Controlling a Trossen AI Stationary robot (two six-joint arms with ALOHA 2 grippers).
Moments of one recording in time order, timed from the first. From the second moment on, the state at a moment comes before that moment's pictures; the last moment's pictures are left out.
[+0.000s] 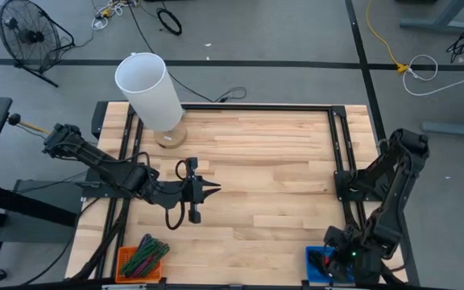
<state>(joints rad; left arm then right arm) -0.47 1.33 1.12 -0.24 -0.66 0.06 1.16 1.41 1.03 -0.82 0.14 1.77</state>
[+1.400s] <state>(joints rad) -0.16 1.33 1.12 -0.09 -0.41 0.31 0.50 1.33 1.03 -0.09 0.96 0.02</state>
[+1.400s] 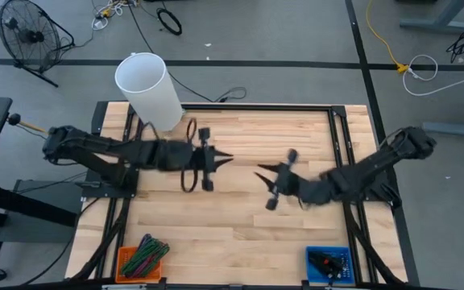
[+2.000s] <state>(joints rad) 0.21 1.33 1.12 0.04 0.34 0.16 0.02 1.33 1.03 0.15 0.45 0.03</state>
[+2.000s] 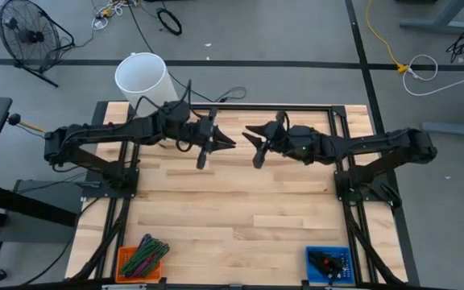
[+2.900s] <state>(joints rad) 0.20 1.32 1.12 0.04 0.31 -0.02 -0.01 1.20 0.73 0.46 0.43 0.07</state>
